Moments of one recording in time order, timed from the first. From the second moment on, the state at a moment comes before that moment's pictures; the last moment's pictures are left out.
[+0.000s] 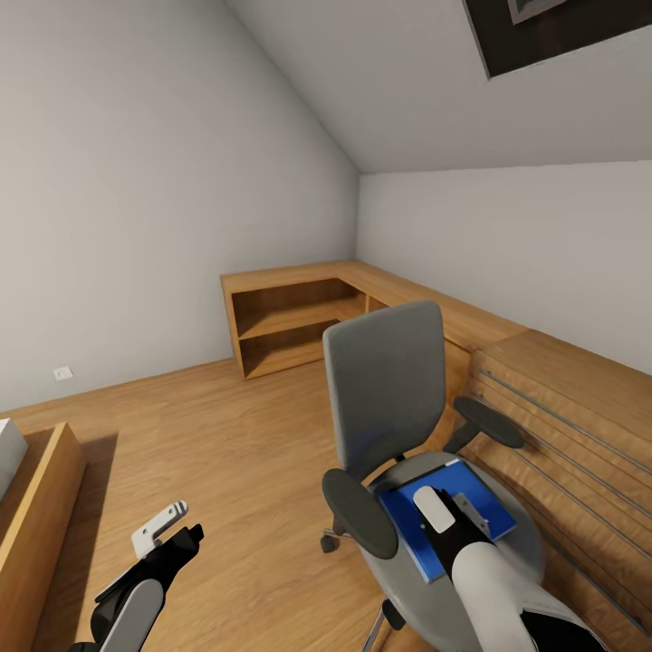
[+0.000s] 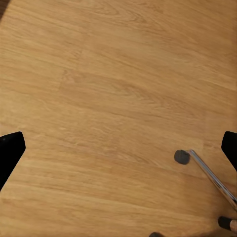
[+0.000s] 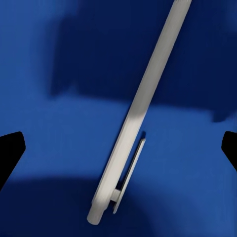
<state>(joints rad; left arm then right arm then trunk) -0.09 0.07 -0.09 -1.56 0.84 0.43 0.79 -0.75 0.12 -0.20 -0.38 -0.72 -0.04 -0.70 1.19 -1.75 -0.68</state>
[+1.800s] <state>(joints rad) -0.09 0.03 -0.09 -1.56 0.84 0.43 0.79 -0.75 0.14 -0.20 -0.39 -0.72 -0.04 -0.74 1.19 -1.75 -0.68</state>
